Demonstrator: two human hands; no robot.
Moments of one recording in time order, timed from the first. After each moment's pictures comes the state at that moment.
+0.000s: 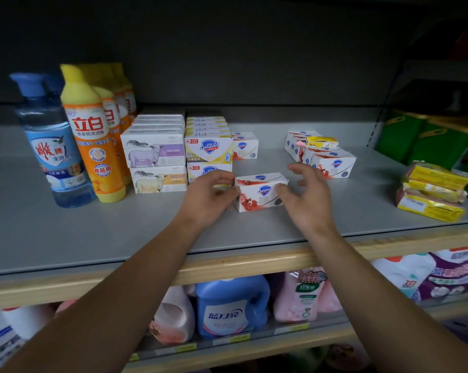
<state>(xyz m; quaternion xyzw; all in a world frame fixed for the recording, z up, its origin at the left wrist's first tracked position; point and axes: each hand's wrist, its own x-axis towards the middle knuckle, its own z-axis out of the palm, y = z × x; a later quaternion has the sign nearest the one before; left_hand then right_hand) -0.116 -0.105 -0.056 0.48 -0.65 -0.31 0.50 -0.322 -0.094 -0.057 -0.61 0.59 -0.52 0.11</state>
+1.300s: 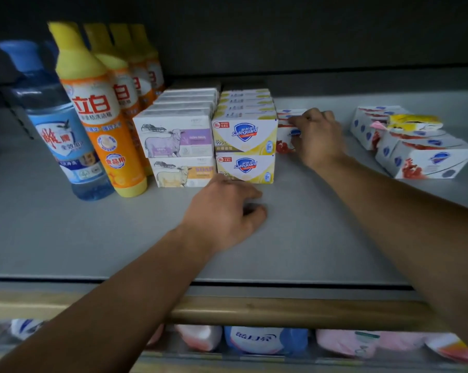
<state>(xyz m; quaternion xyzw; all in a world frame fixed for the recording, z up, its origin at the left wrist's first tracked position) -0.093 -0.114 -0.066 0.60 -0.76 0.00 0.26 -0.282 -0.287 -0.043 -0.77 0.58 -0.24 -0.12</state>
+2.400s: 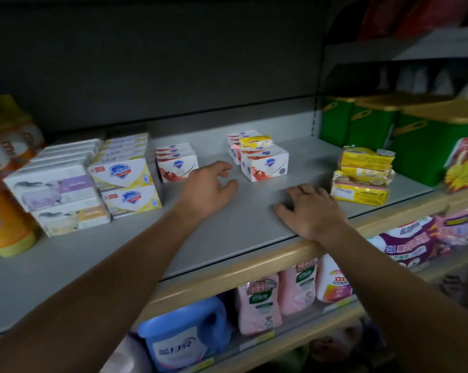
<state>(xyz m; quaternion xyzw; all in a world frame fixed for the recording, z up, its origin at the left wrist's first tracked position) -0.255 -0.154 -0.029 0.49 -0.79 -0.09 0.36 -0.468 -0.086 -0.058 -0.64 0.76 -0.12 0.00</state>
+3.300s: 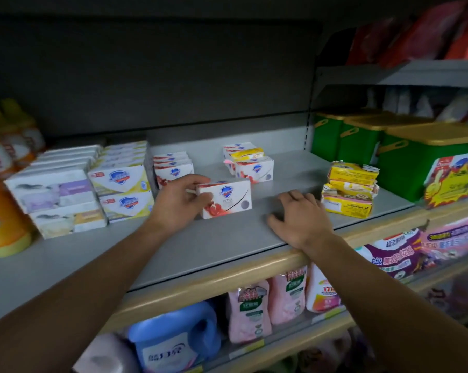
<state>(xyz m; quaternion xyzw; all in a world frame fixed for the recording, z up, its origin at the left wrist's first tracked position) -0.222 -0.125 -0.019 0.48 -0.72 -0.26 0.43 -0.468 -0.085 -0.058 -0.66 0.73 -0.16 -0.07</state>
